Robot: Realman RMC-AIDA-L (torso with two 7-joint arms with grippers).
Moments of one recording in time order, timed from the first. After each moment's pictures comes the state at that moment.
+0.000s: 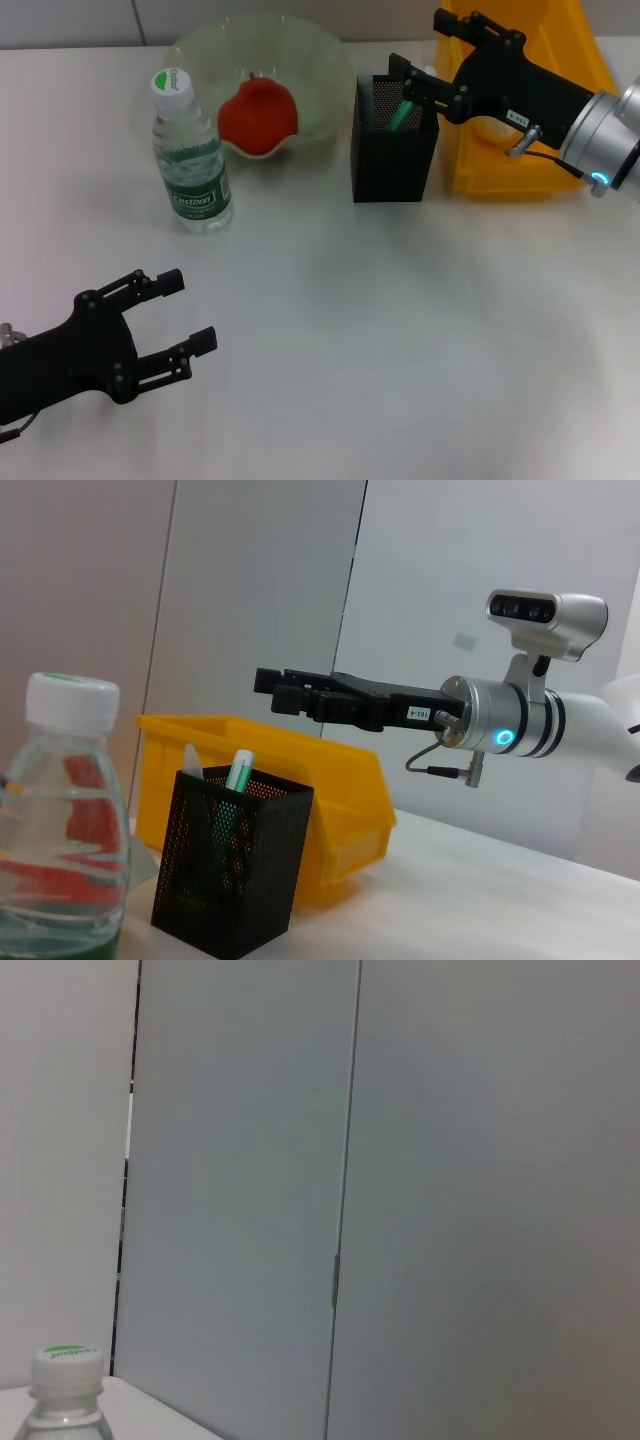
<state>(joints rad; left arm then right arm) -0.28 -2.06 0.50 0.39 1.99 1.73 -0.88 0.65 2.09 -0.90 -0.29 -1.26 -1.18 0.70</state>
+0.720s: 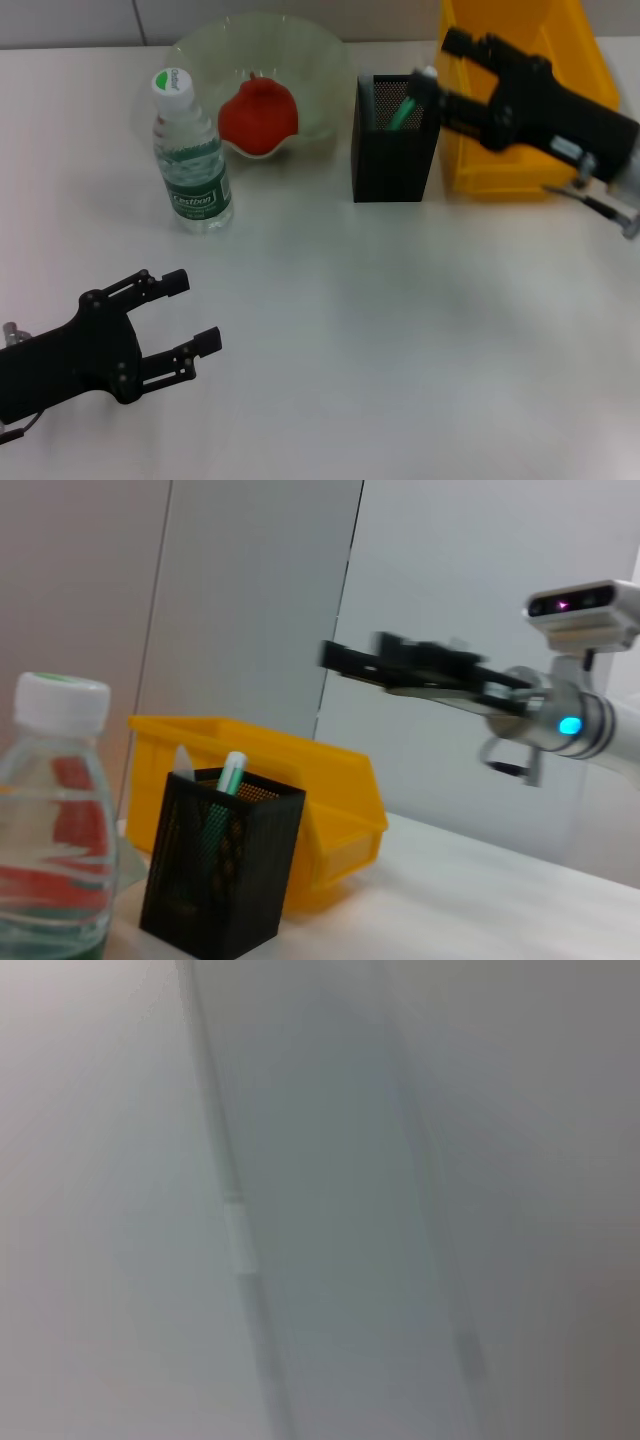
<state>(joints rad) -0.28 -2.06 0.50 0.39 1.99 1.74 -0.89 0.53 2.06 -0.91 -0.38 -1.34 -1.52 1.04</state>
